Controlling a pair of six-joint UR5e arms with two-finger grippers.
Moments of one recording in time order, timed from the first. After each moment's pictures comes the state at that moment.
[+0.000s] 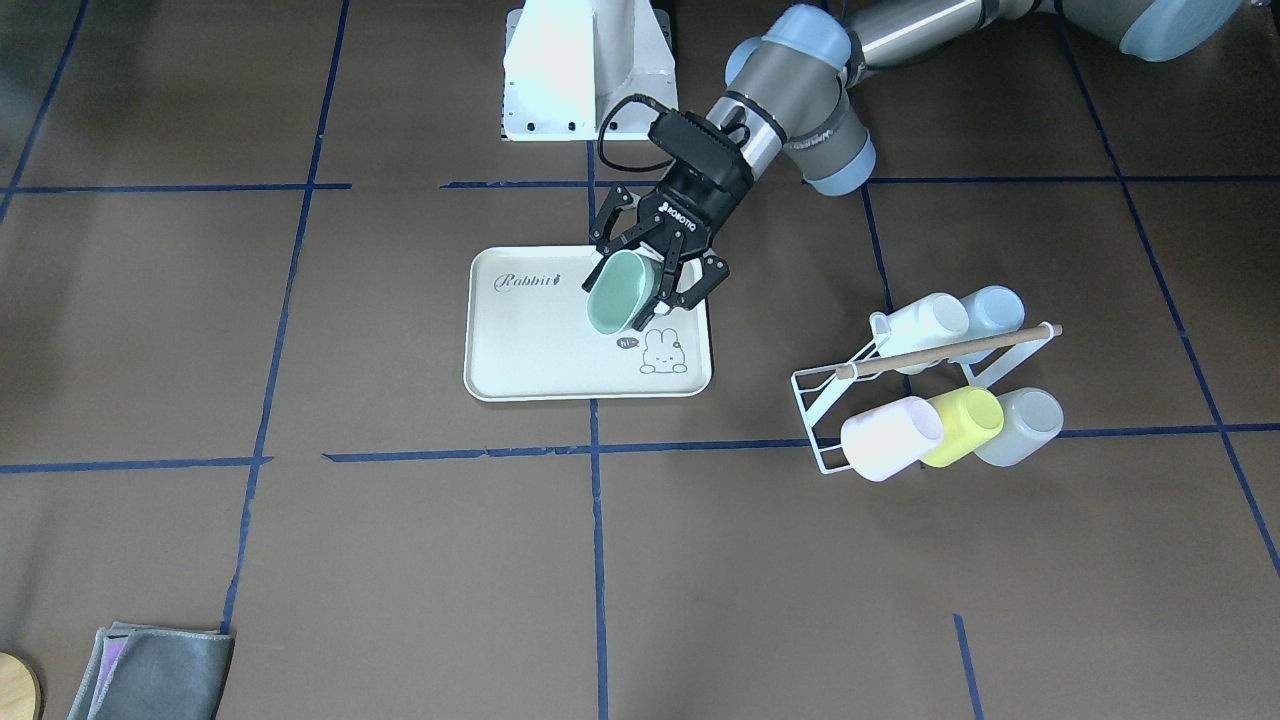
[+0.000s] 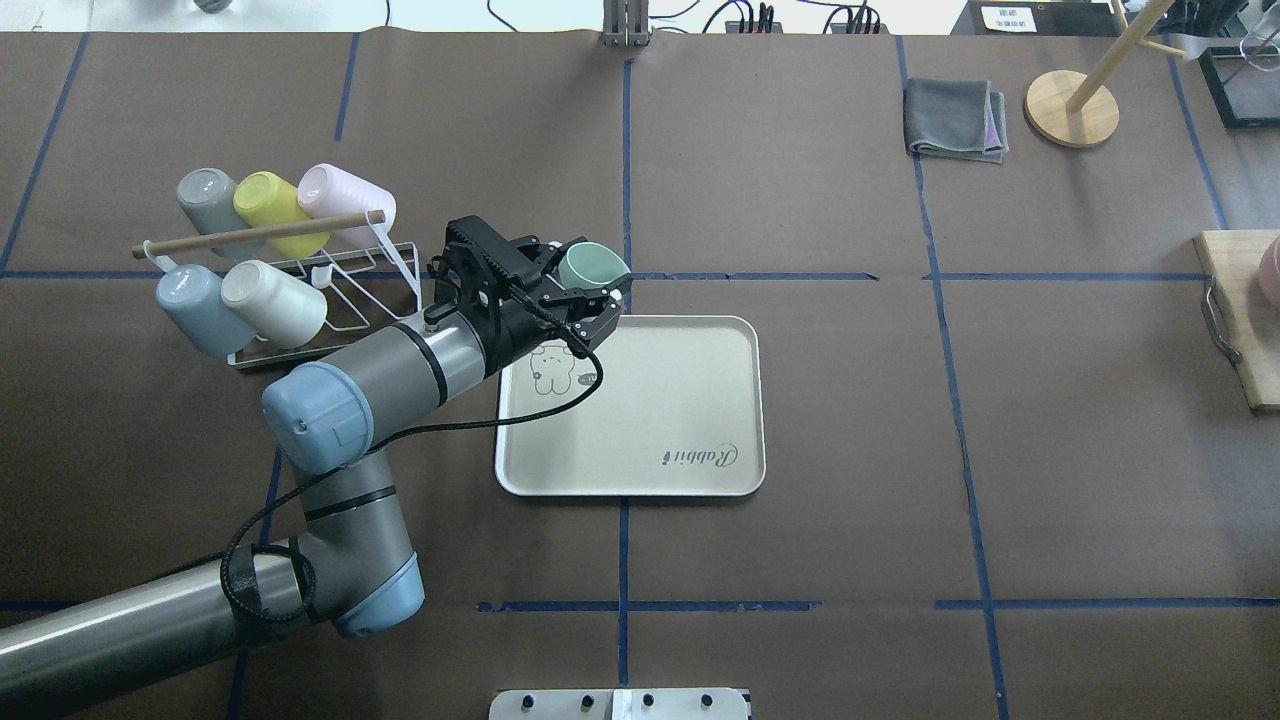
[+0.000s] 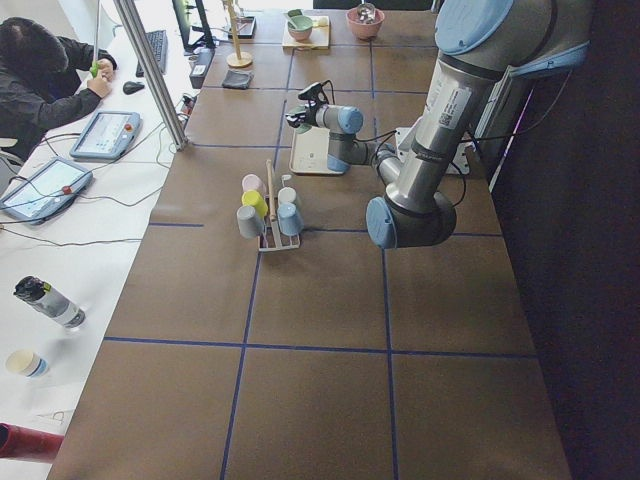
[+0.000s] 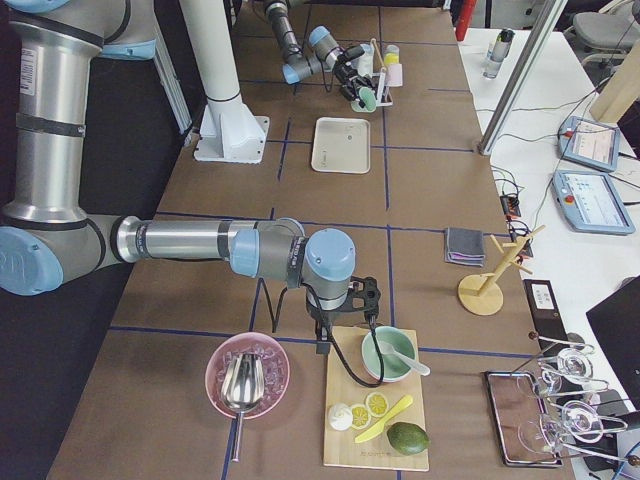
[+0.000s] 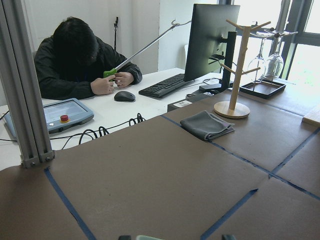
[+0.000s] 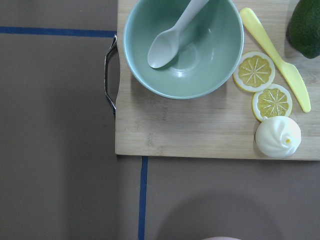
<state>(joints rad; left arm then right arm) -0.44 -2.14 -1.43 -2.92 -1.30 -0.56 1.63 -1.74 1.80 -1.72 2.33 -0.15</state>
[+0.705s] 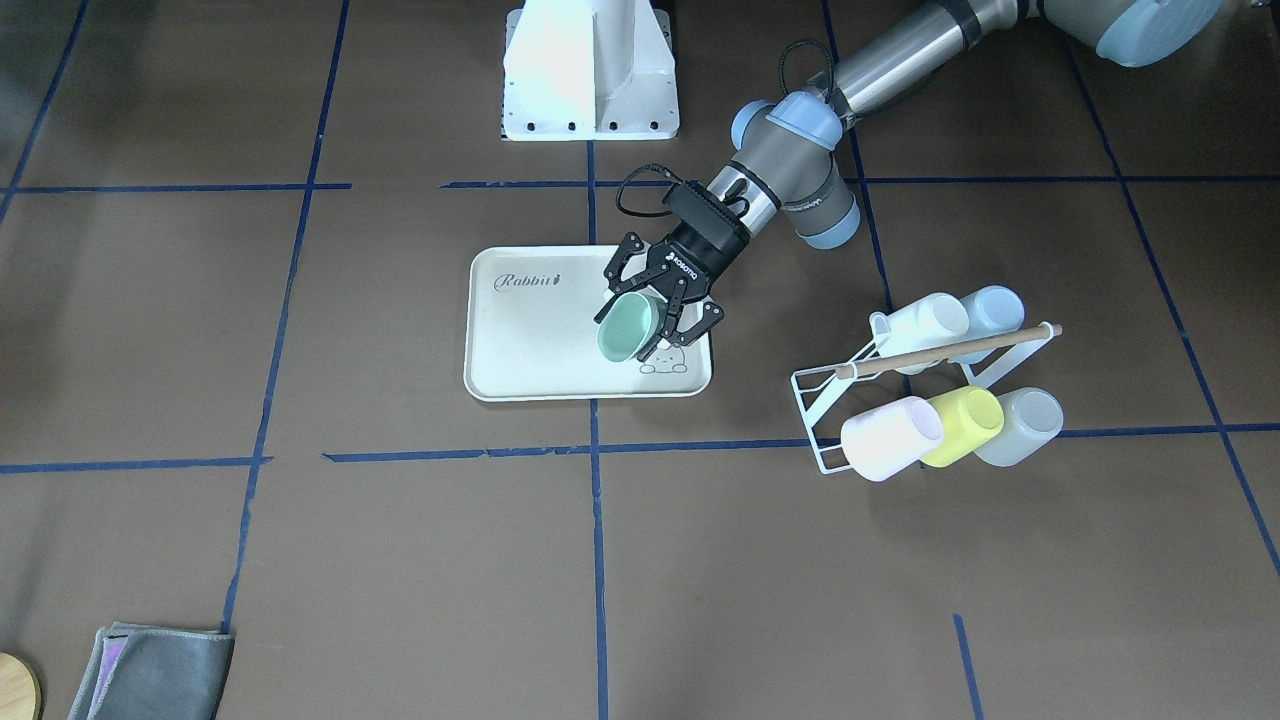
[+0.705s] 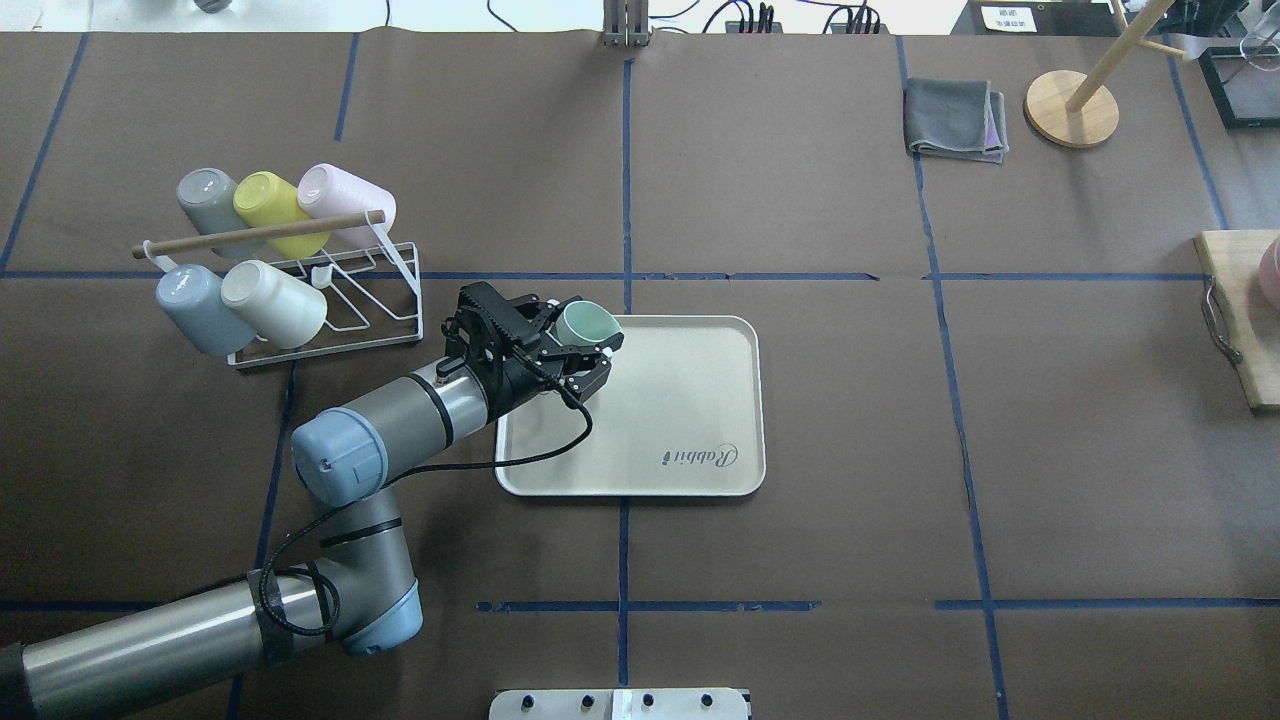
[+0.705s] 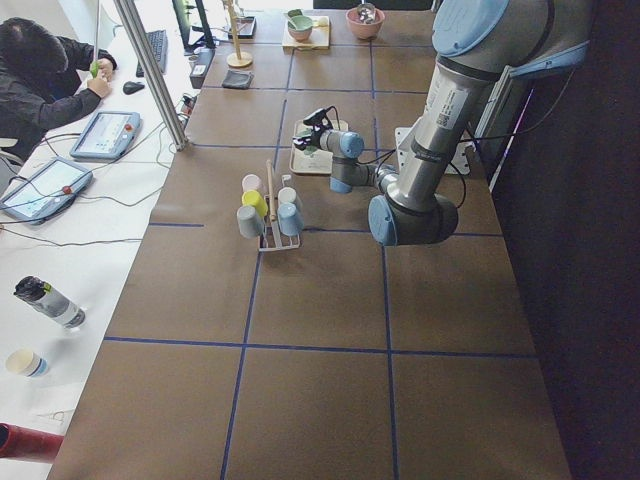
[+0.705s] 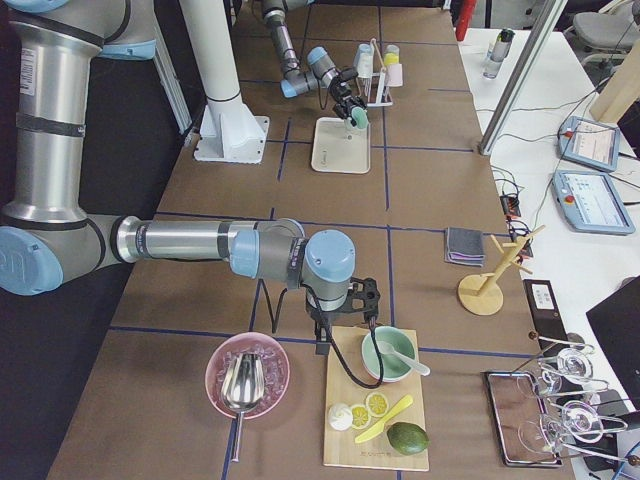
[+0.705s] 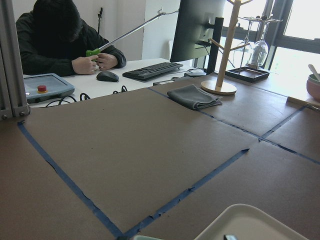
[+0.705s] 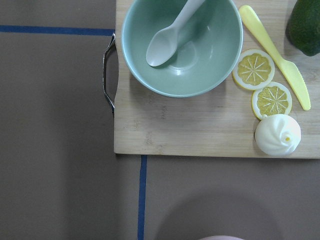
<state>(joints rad) -0.38 -2.15 -1.27 -3.05 -1.29 -0.56 1.63 -1.75 1.80 -1.72 2.33 -0.15</state>
